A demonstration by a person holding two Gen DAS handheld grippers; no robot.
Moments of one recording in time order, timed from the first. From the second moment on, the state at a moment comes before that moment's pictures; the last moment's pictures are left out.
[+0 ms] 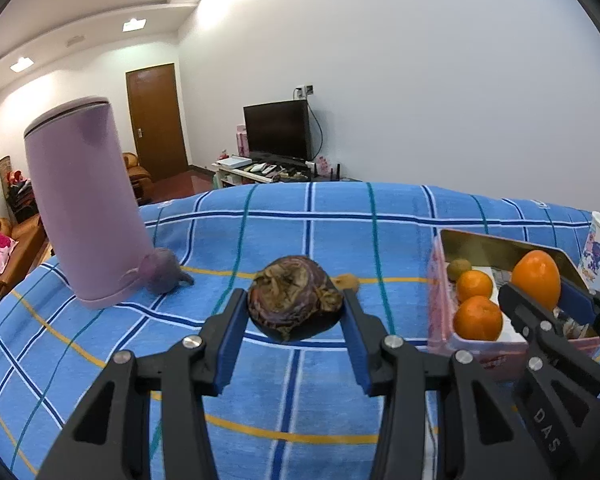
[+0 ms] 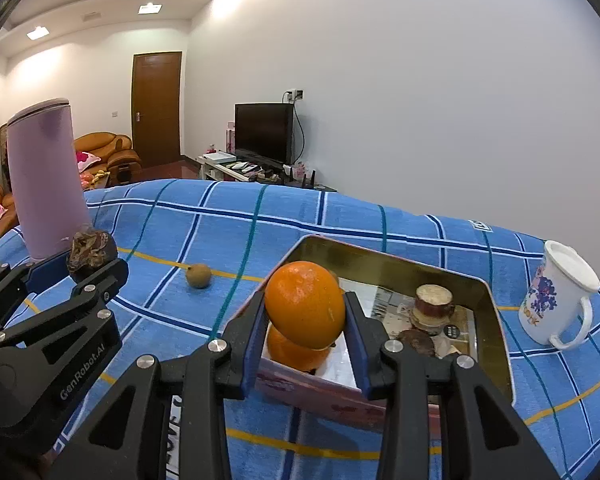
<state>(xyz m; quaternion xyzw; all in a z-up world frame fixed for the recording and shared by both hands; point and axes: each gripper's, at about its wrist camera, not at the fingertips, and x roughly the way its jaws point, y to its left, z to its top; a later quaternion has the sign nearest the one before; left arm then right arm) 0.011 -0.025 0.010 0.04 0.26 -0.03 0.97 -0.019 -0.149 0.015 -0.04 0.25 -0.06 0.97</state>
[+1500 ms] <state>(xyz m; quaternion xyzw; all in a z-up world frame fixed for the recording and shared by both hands) 0.007 -0.108 0.020 0.04 0.25 -0.10 0.96 -0.040 -0.219 0.030 -0.01 0.23 -0.09 0.97</state>
